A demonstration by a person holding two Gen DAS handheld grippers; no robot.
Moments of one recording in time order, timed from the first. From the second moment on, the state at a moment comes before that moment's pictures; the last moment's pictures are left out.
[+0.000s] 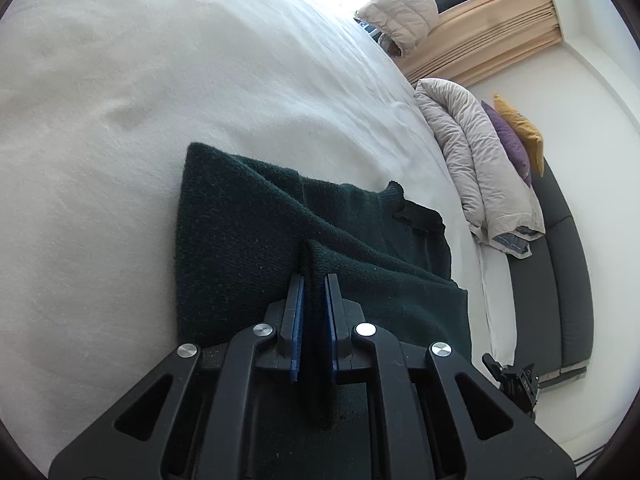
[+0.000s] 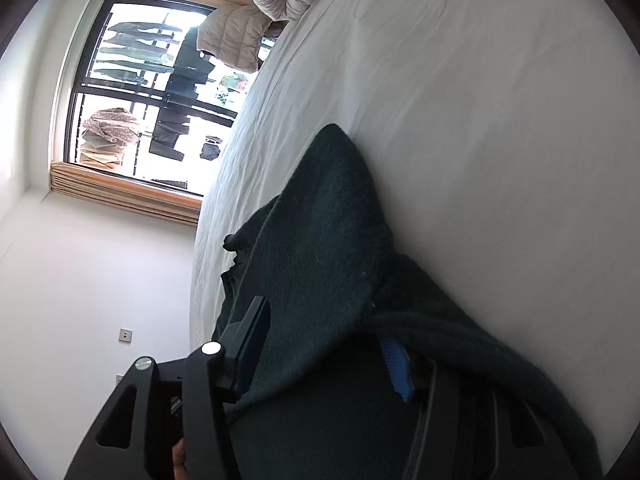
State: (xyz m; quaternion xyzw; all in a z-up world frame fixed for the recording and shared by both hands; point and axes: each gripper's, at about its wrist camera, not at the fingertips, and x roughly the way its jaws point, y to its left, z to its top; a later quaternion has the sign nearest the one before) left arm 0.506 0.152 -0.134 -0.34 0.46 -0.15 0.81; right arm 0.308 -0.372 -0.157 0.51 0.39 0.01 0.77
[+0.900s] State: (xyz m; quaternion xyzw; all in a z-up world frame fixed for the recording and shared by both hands) left arm 0.472 0.104 -0.129 -0.20 0.45 -0.15 0.86; right arm 0.302 -0.355 -0.094 0.38 0.45 -0.08 0.80
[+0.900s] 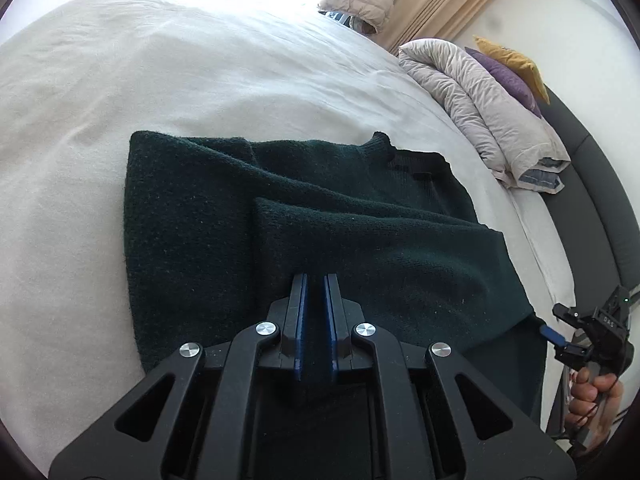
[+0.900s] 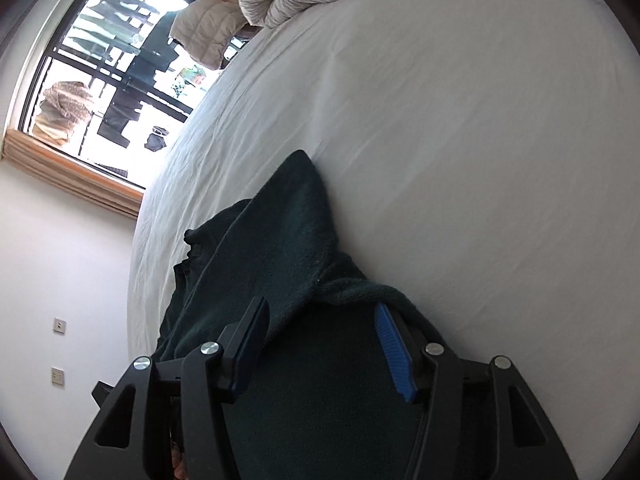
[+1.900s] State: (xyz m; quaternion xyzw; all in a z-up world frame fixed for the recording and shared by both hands) left arm 0.429 0.130 -0.129 -0.26 0.44 -0.14 0.85; right arm 0.297 -0.419 -0.199 0.55 0.36 0.05 0.75
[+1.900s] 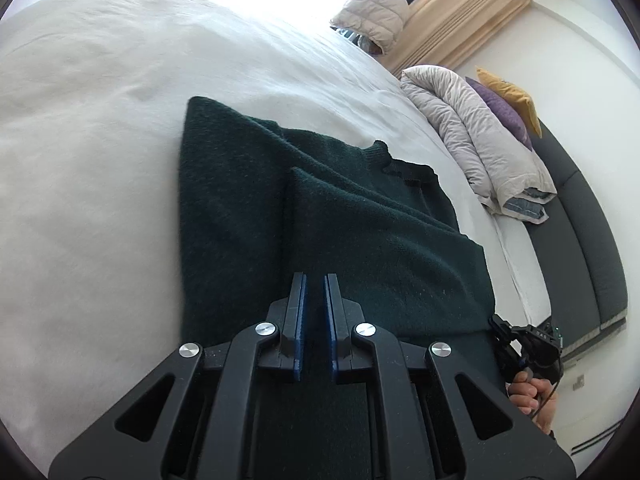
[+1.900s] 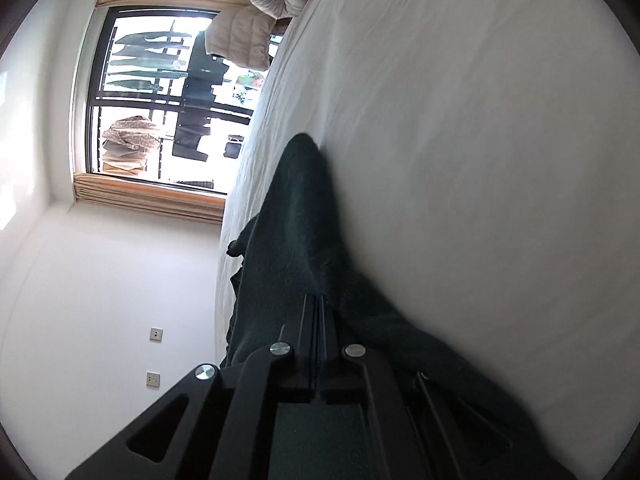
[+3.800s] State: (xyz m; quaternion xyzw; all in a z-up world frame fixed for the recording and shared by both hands) left arm -0.025 0.030 -0.187 0.62 0.14 -0.14 0.76; right arm -0.014 -0.218 -0.045 -0.02 0.31 0.03 0.95
